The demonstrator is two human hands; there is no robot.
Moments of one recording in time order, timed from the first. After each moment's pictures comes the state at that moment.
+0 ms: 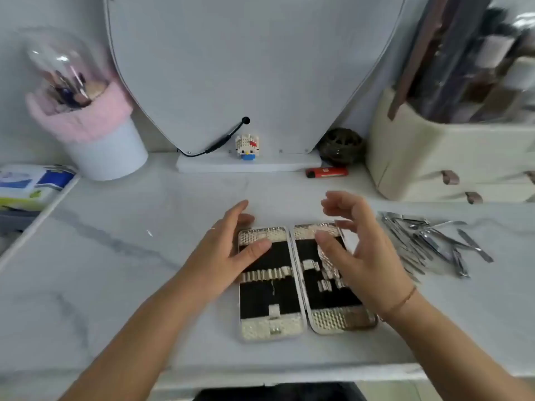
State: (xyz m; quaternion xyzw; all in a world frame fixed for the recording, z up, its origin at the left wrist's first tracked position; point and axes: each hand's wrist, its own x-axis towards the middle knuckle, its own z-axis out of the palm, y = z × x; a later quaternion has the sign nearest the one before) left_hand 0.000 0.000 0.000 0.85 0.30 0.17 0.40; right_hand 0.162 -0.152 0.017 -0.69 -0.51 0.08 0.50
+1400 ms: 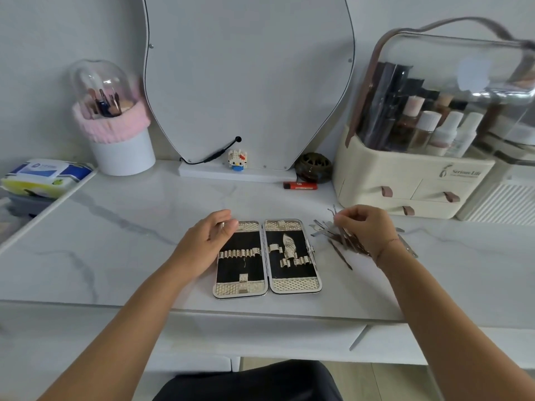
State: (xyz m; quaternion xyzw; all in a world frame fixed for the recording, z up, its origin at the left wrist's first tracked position) left_hand -0.009 -0.026 -0.008 0.81 0.36 0.23 0.40; right_hand 0.250 -0.186 0.023 -0.78 -0.33 0.16 0.52
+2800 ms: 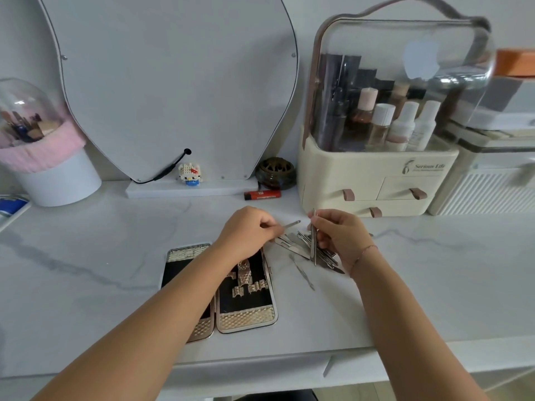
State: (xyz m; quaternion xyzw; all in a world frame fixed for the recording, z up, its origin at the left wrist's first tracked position) left_hand 0.152 -0.055 0.024 0.89 0.27 0.16 0.33; right_hand 0.285 -0.183 0.014 -0.65 -0.24 0.29 0.66
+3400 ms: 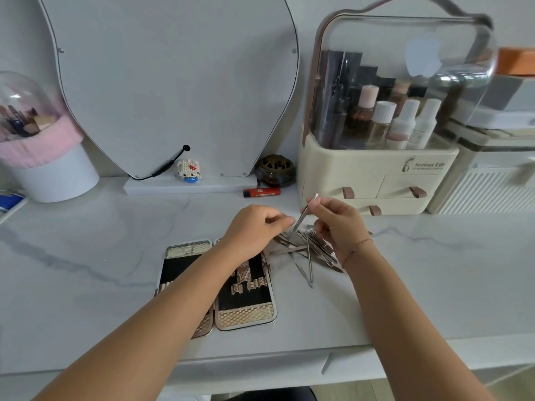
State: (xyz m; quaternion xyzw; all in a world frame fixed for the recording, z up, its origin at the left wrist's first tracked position) left_hand 0.156 -0.064 0.025 0.89 0.24 0.18 0.34; right_hand 0.283 -0.178 0.022 -0.60 -0.25 0.29 0.71
